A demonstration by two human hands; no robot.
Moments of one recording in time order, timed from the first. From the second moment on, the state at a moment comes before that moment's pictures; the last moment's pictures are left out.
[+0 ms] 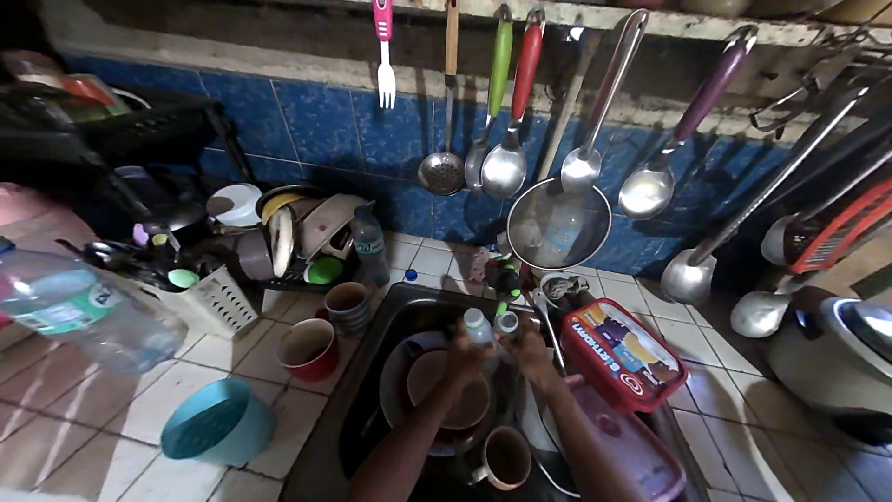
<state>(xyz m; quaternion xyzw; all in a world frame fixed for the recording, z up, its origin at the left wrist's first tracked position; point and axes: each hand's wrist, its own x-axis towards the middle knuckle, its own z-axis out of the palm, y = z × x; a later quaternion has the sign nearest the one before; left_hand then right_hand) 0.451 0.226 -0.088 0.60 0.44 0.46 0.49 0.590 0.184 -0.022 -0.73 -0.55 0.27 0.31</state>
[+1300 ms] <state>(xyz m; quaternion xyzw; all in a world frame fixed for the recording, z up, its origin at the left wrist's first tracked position) 0.215 0.008 -0.026 0.65 0.48 0.43 0.42 0.579 0.191 -0.032 -0.73 -0.55 0.29 0.27</state>
